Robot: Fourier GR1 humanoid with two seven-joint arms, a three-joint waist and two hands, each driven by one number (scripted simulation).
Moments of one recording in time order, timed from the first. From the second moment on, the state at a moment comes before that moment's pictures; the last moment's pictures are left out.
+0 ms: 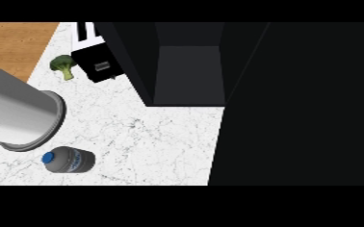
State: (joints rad) left arm 0.65 0.01 0.03 -2.34 0.08 0.21 0.02; right arm 0.14 -0.05 0.46 -2.47 0.08 -0.06 0.38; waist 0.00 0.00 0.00
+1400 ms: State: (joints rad) left arm 0.35 0.03 0.28 -1.42 0.21 0.03 -0.41; right arm 0.08 -0.12 0.55 -2.48 0.11 -0.19 0.43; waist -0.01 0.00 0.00
